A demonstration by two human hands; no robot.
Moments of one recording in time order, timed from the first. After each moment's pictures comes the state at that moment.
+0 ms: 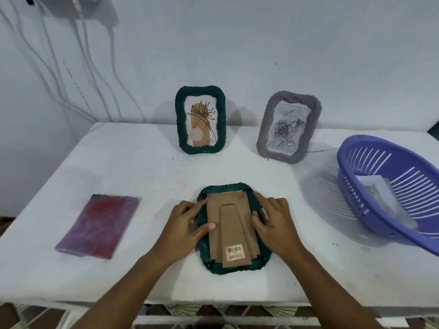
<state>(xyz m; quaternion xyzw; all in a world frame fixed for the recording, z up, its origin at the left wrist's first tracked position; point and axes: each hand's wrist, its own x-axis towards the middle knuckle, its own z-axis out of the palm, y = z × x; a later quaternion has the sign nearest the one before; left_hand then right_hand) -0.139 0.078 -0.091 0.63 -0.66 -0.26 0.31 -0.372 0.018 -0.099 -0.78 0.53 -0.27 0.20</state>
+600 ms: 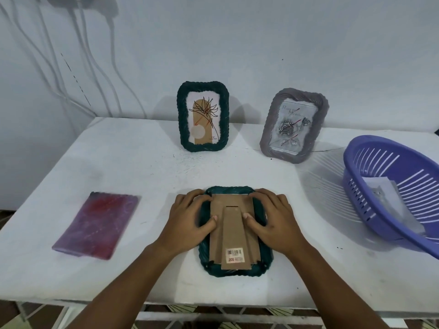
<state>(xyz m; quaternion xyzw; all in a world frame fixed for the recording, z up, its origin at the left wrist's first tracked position) -0.143 0.060 -0.096 0.65 -0.68 -0.17 0.29 -0.372 0.008 -0.093 -0.82 0.50 -0.23 0.16</state>
